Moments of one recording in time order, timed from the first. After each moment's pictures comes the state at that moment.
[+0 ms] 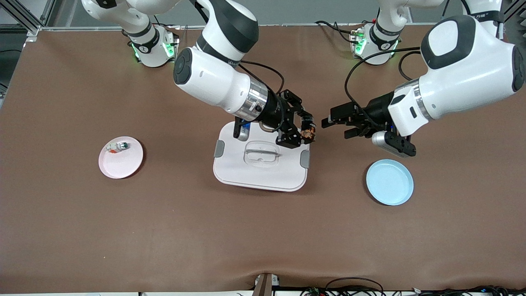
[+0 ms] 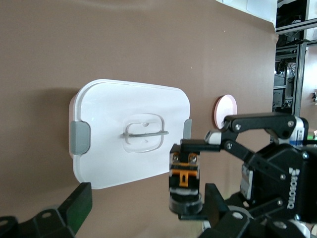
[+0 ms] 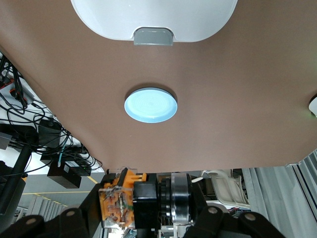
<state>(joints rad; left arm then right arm) -0.23 0.20 -0.10 -1.58 -0.71 1.91 -0.06 0.71 0.60 0.02 -1.14 0.73 2.28 2.04</state>
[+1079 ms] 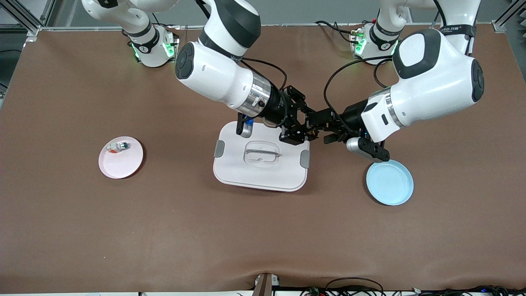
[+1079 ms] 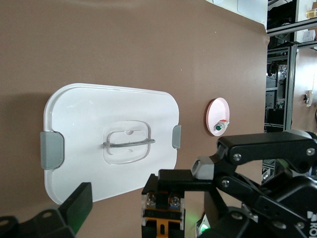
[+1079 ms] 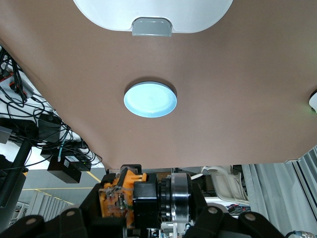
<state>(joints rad) -0.30 0.25 -0.10 -1.58 -0.74 2.00 -0.06 0.72 0.60 0.02 -1.13 0.73 2.29 2.05</state>
